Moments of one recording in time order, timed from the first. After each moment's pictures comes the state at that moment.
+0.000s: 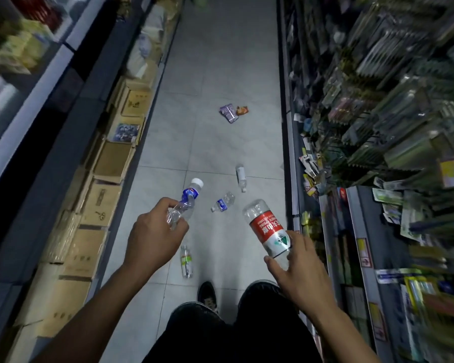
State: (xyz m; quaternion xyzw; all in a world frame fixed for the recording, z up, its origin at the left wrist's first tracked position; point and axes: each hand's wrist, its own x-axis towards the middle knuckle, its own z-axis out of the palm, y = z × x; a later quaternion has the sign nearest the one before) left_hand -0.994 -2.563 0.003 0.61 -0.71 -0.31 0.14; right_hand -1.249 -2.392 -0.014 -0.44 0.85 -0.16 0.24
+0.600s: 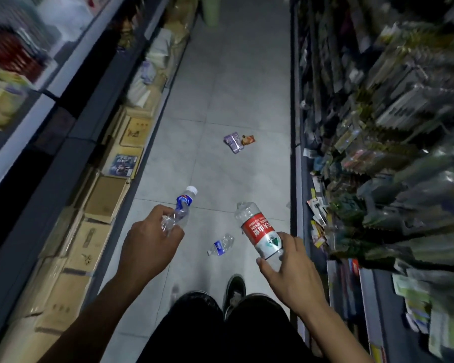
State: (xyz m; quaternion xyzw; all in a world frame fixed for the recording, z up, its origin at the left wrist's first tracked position) left_hand -1.133 -2.783 -0.001 0.66 -0.68 -0.27 0.15; right_hand -1.399 -2.650 -0.024 -0.49 0.81 -0.15 0.27
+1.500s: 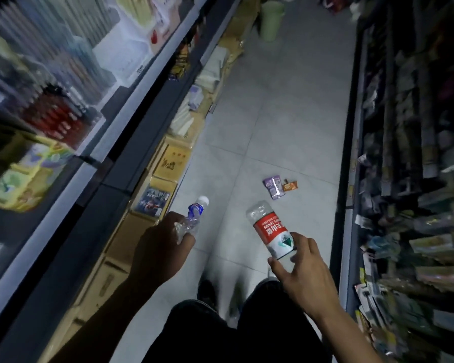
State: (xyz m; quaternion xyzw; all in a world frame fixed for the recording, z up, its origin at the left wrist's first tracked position) left_hand -1.067 -3.184 -0.024 0.65 -0.71 -0.20 0.17; right_hand -1.361 -3.094 -0.018 -0.53 0.79 -0.13 0.28
